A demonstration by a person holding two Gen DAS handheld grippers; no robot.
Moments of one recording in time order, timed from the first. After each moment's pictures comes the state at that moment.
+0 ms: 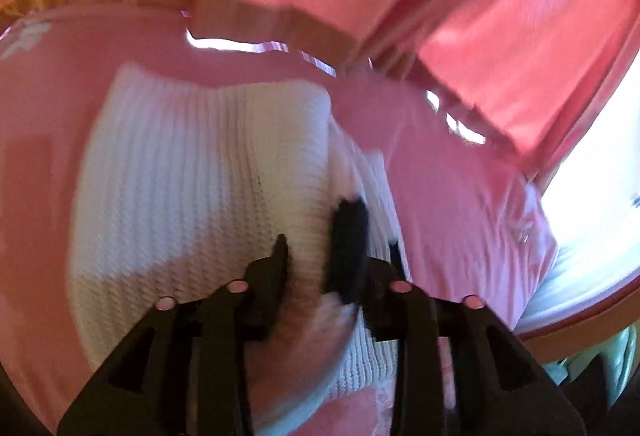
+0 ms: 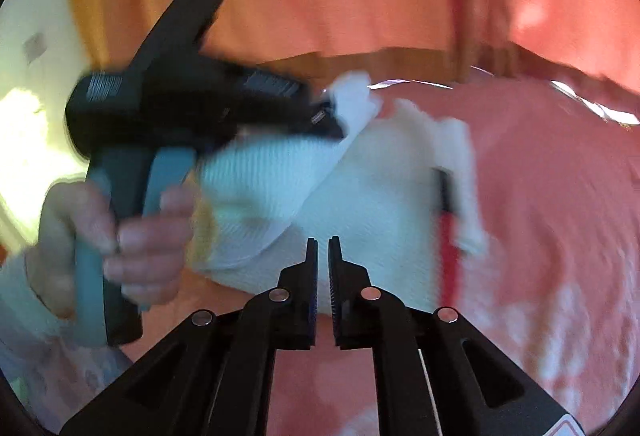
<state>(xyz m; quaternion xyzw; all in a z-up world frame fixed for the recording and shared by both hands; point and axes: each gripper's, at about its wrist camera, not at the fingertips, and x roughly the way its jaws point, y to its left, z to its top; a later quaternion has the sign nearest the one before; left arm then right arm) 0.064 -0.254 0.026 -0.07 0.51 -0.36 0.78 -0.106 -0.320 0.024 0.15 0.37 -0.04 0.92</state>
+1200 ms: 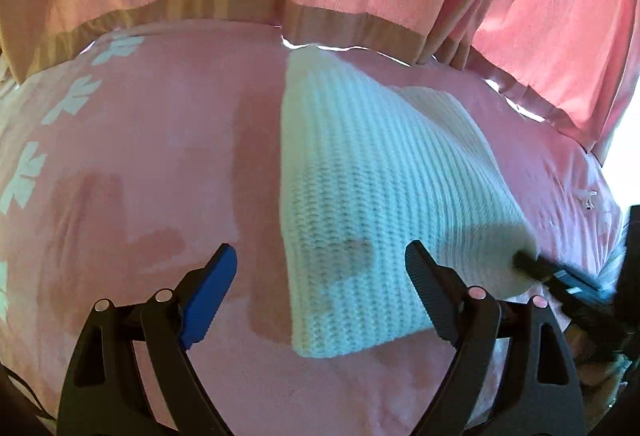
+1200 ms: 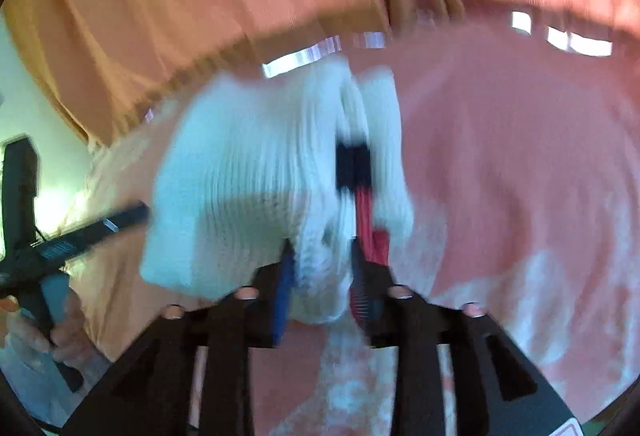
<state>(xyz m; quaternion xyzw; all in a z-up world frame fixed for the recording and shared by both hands) 0.017 -0.168 0.023 0.01 0.47 -0.25 0.84 -0.102 -0.381 0.025 0.21 0.40 -0.07 0.89</state>
